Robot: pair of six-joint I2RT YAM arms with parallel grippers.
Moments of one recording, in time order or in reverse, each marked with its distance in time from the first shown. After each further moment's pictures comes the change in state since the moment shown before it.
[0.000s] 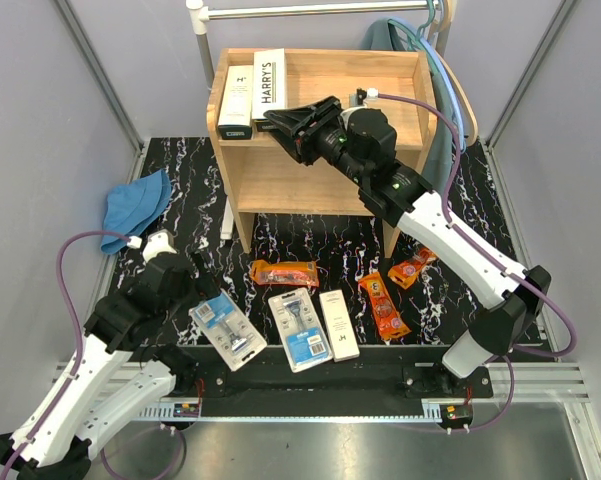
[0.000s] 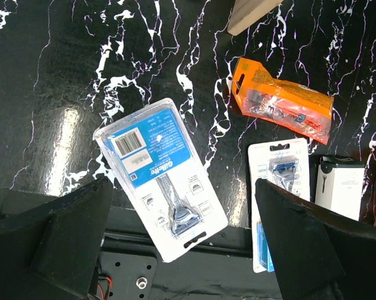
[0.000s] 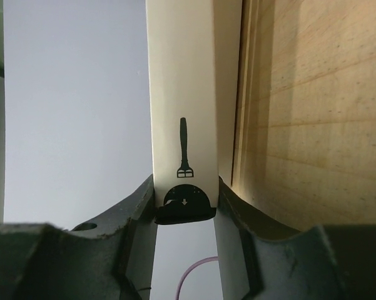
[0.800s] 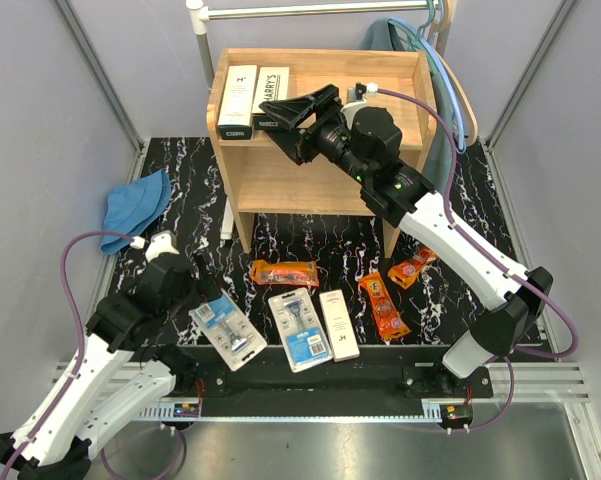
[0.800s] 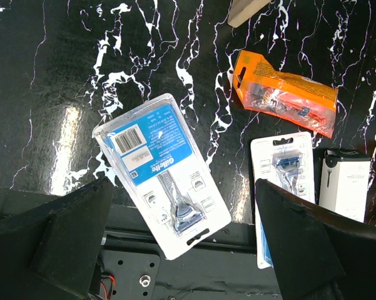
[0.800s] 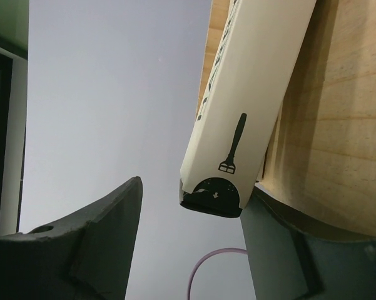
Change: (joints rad) left arm 0.000 0.000 -0.012 0.002 0.017 0.017; right arm 0.003 -0.010 -0.002 0.057 -0.037 -0.008
